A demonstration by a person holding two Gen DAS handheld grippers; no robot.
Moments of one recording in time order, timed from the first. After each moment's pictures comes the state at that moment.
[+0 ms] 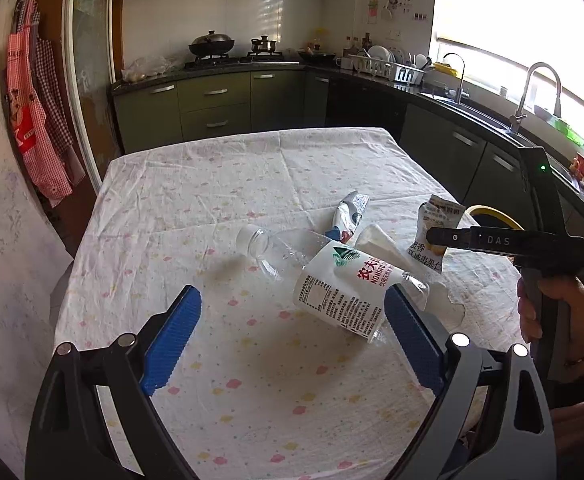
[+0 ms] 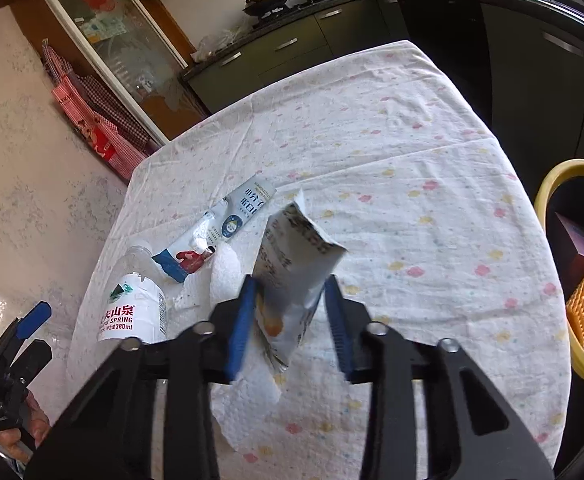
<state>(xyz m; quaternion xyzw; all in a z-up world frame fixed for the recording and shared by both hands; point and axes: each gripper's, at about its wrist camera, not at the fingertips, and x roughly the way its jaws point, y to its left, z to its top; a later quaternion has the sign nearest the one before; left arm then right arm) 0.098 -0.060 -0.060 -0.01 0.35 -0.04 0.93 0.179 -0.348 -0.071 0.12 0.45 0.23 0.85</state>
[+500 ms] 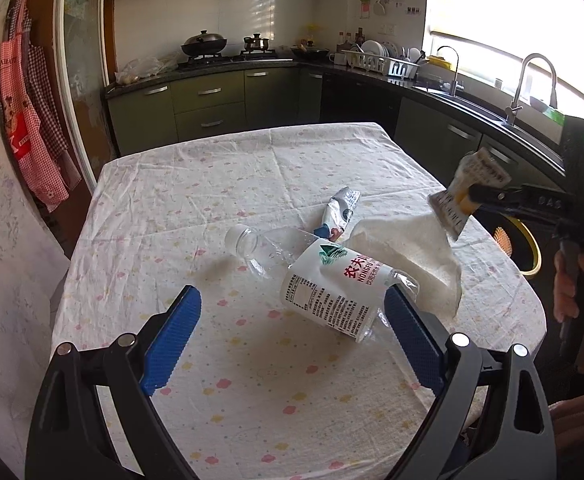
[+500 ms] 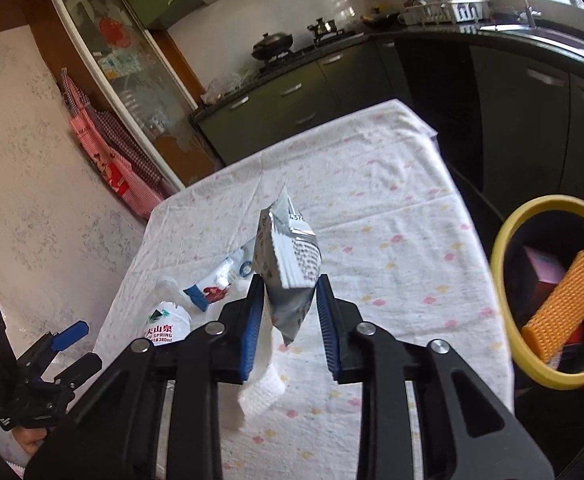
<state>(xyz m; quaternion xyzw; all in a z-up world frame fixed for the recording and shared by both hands) 0.099 -0.074 -0.058 0.00 0.36 -0.05 0.93 0.148 -0.391 -0.018 0.14 0.37 0.22 0.89</state>
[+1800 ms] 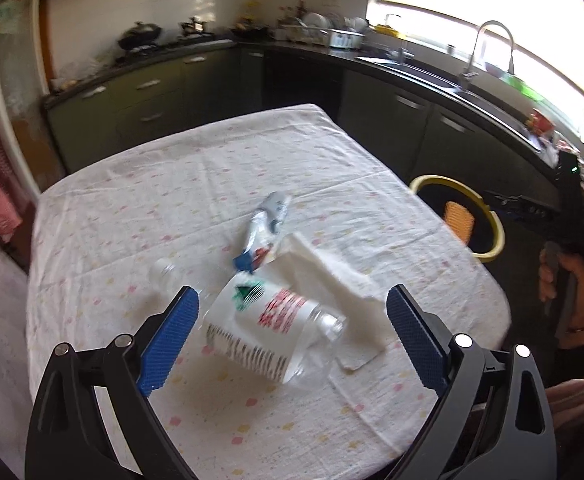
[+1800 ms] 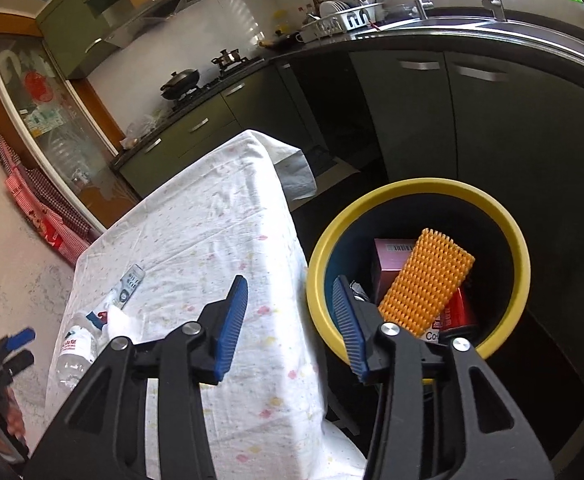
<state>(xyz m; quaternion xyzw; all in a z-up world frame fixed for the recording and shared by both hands) 0.149 -0.117 -0.031 0.03 0.41 -0.17 0.90 0.136 -0.529 -0.044 0.19 0.37 0.08 0.91</state>
